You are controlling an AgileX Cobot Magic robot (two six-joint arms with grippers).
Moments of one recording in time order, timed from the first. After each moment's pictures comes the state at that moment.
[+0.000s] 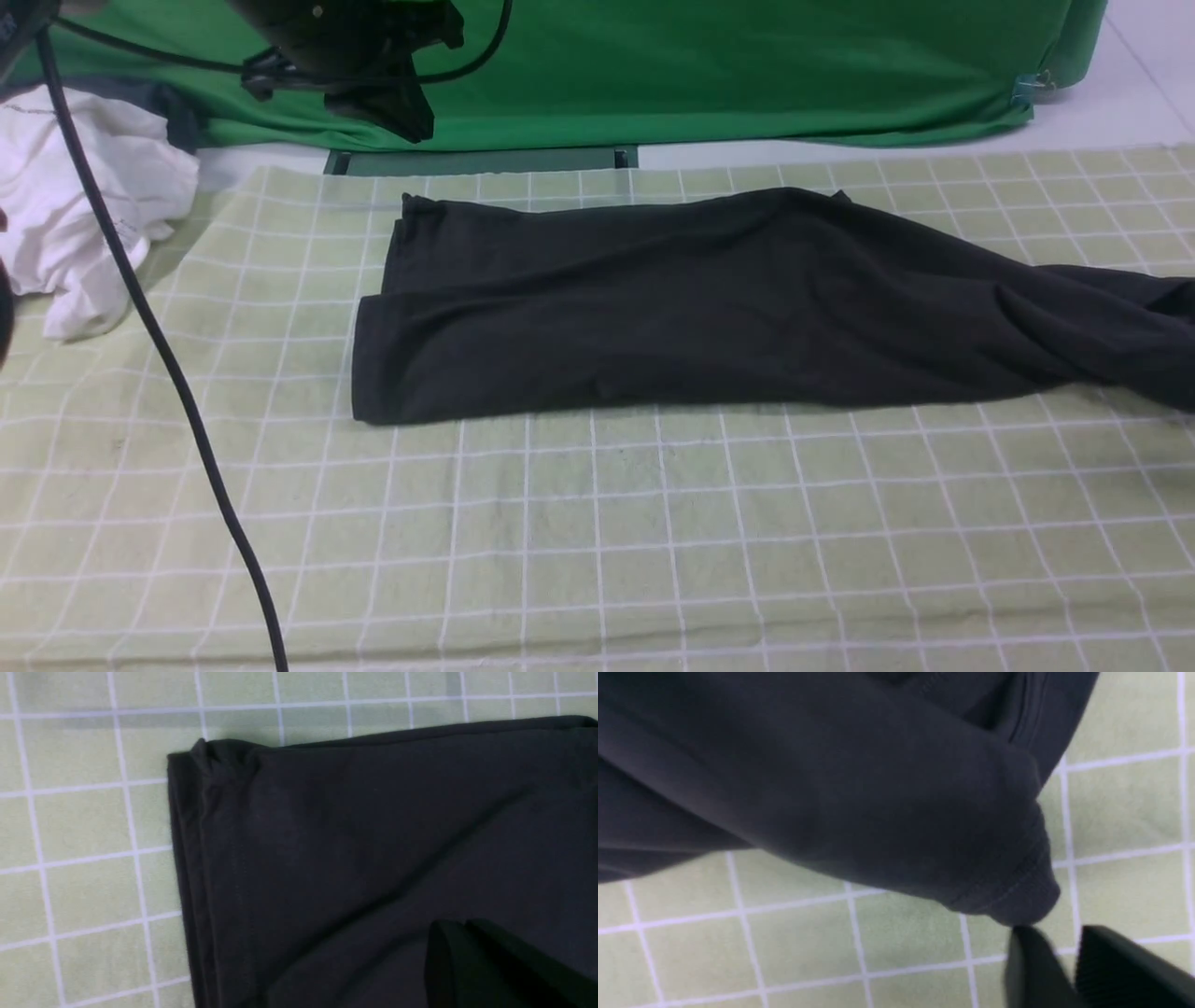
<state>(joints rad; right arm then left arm) -0.27 1.85 -1.34 0.17 0.92 -0.23 -0.07 2.13 -2.13 -0.34 1.22 -0.01</state>
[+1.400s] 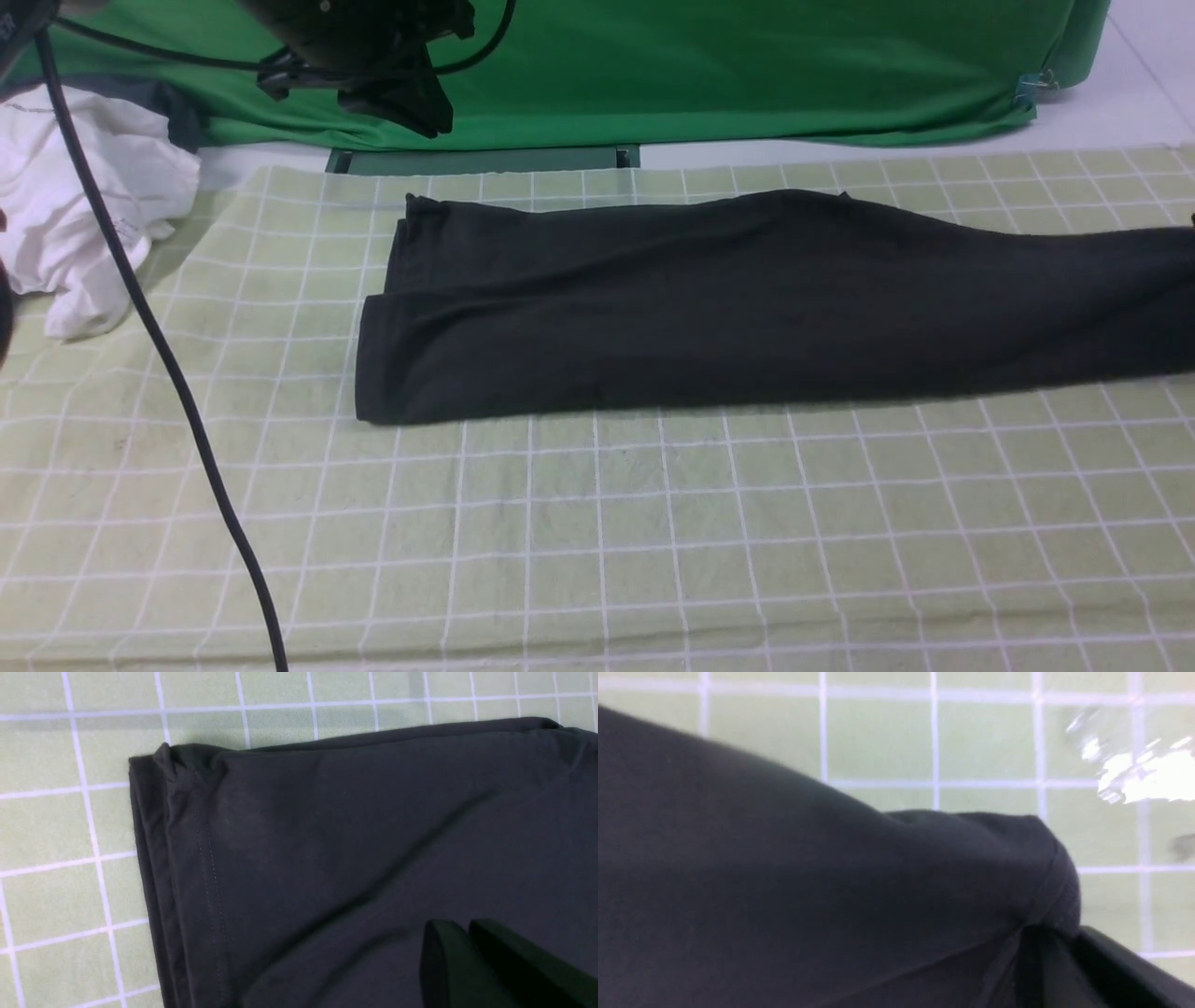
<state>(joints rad) -0.27 2.08 -1.62 0.09 0.74 -0.35 -0.07 2.13 -2.13 -0.39 1.22 0.00</state>
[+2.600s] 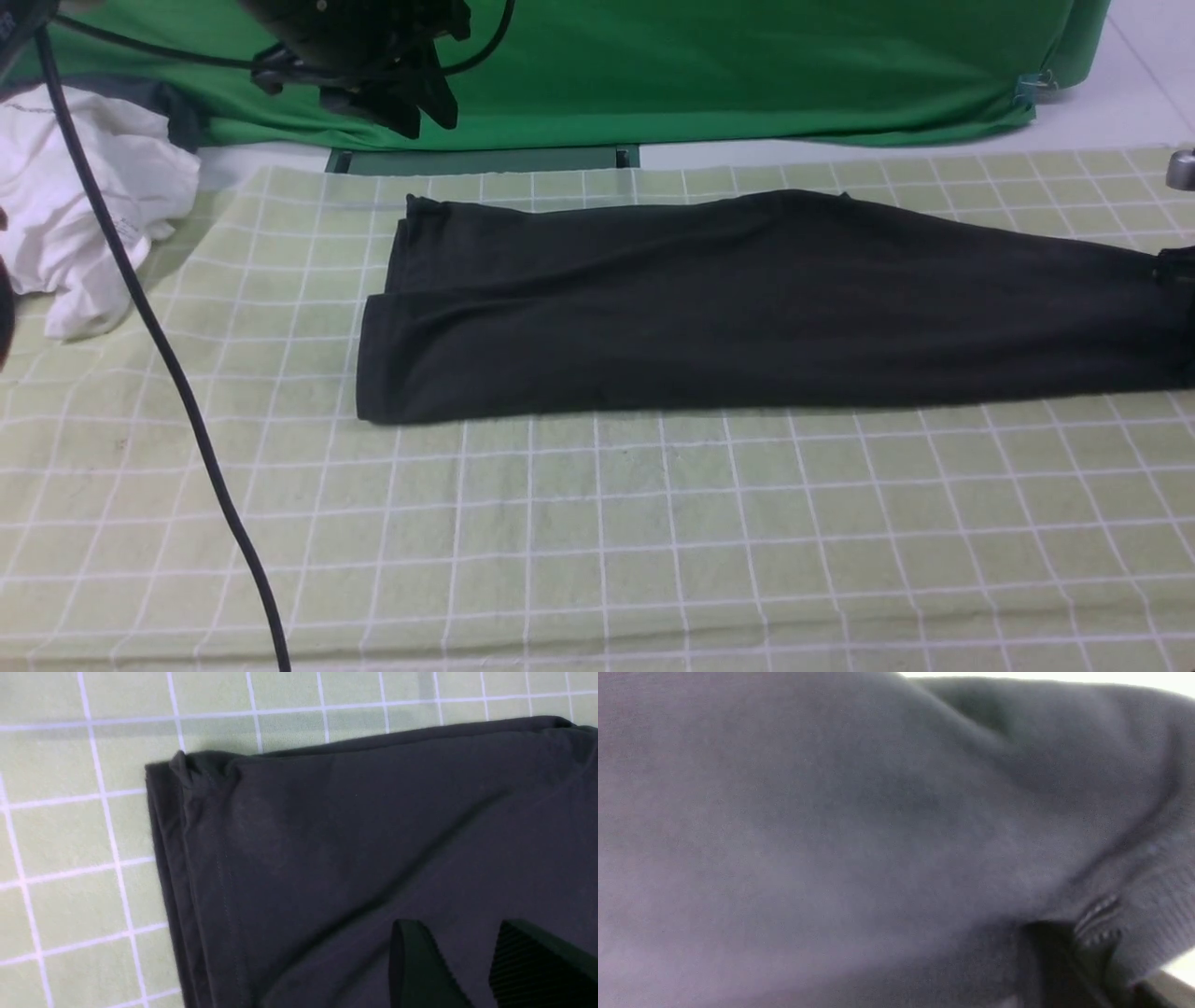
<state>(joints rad) -0.28 2.25 -1.86 0.13 1.16 -0.19 -0.07 2.12 -2.15 -0.35 1.22 0.02</state>
